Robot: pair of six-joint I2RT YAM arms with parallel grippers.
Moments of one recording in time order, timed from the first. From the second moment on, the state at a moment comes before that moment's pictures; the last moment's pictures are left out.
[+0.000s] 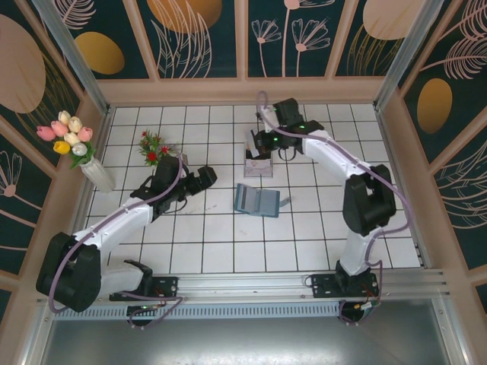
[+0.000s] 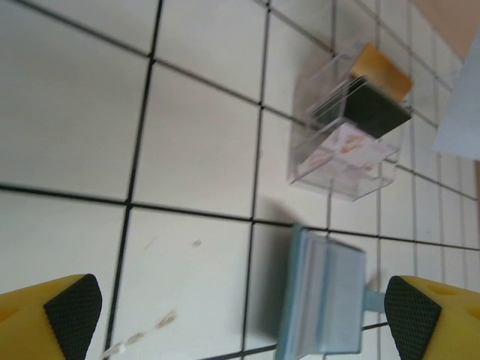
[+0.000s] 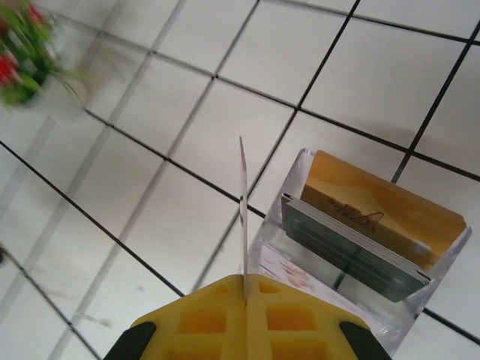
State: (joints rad) left arm -0.43 1.24 0.65 -0.13 0.17 -0.84; right arm 0.49 1.87 1.57 -0.57 -0.30 0.04
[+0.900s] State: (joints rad) left arm -0.43 1.28 0.62 -0.10 0.22 -0.85; right arm 0.54 2.02 1.78 -0.93 -0.02 -0.71
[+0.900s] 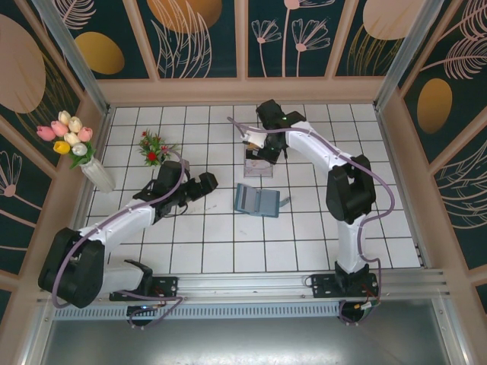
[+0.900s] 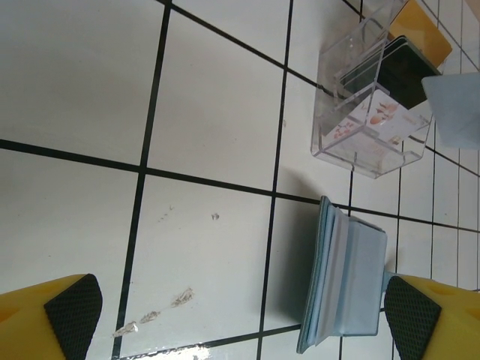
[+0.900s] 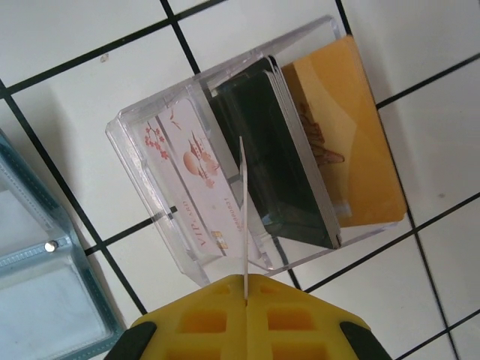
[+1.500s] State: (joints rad) left arm -0.43 1.32 0.62 -0.08 0.23 -0.87; right arm 0.58 2.06 1.80 -0.97 -0.07 -0.87
